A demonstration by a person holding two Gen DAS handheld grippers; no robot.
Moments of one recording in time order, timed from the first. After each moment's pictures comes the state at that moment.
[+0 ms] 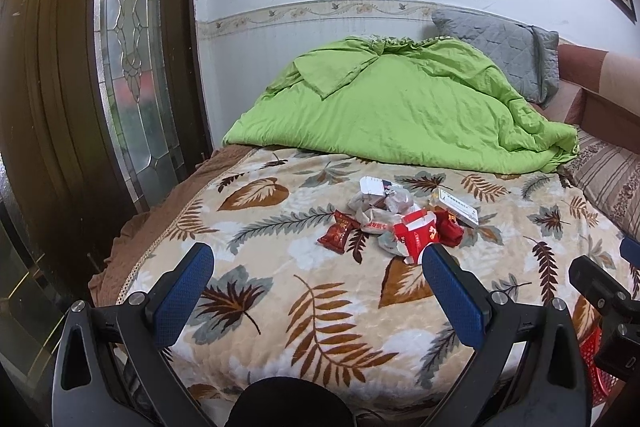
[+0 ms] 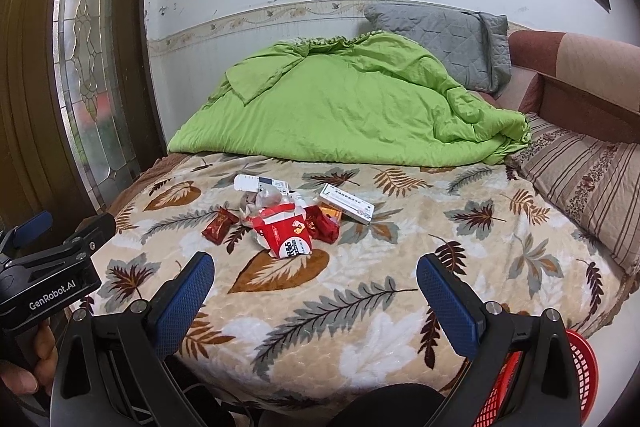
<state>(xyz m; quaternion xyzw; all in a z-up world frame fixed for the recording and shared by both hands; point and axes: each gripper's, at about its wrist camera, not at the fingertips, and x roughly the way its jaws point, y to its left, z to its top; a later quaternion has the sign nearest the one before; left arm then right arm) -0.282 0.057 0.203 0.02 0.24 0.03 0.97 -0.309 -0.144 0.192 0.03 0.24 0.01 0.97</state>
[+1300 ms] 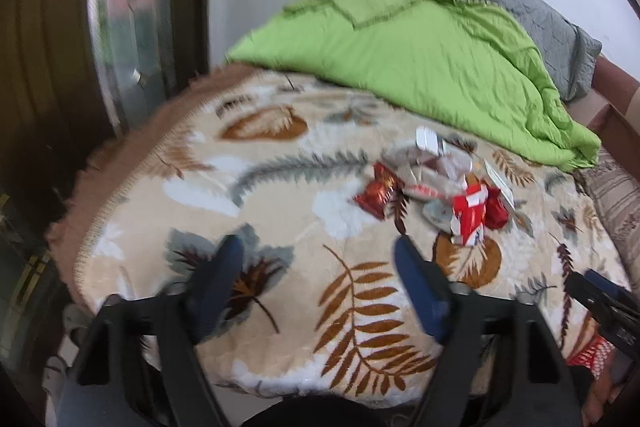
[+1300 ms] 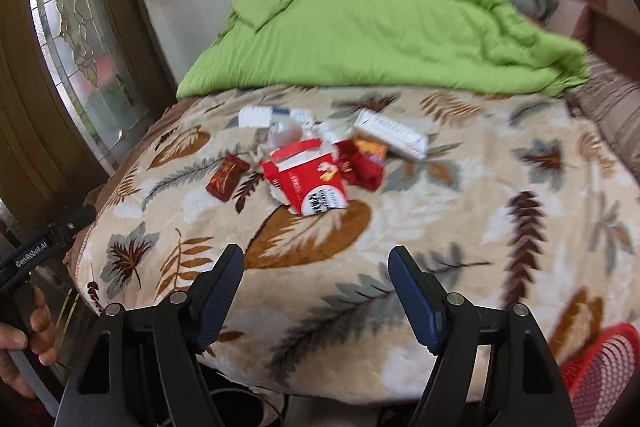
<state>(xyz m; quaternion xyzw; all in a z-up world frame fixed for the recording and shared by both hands) -0.183 0.148 0.136 -0.08 0.36 0.00 0.93 -0.198 -0.133 0.125 0.08 0.37 0.09 0.92</state>
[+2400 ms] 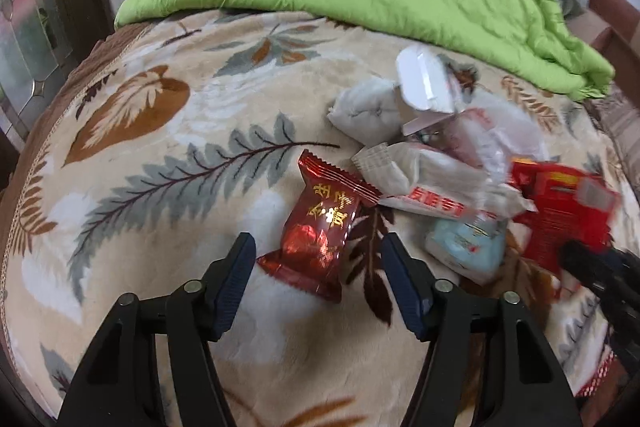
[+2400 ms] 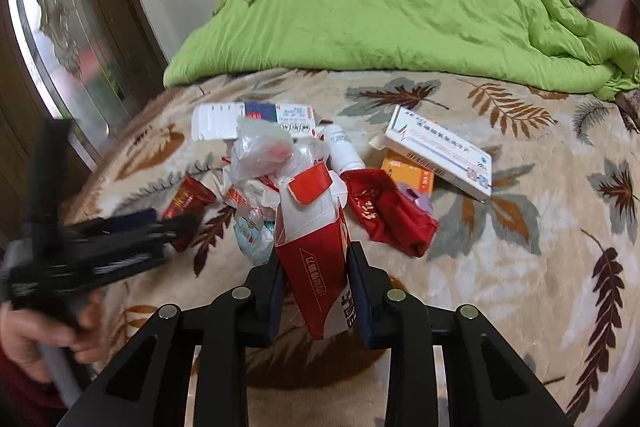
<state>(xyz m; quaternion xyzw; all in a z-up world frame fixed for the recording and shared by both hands) 0.000 0.064 0.041 0.00 0.47 -0.07 0.88 -0.068 -0.122 0.074 0.08 0.38 0.11 0.91</state>
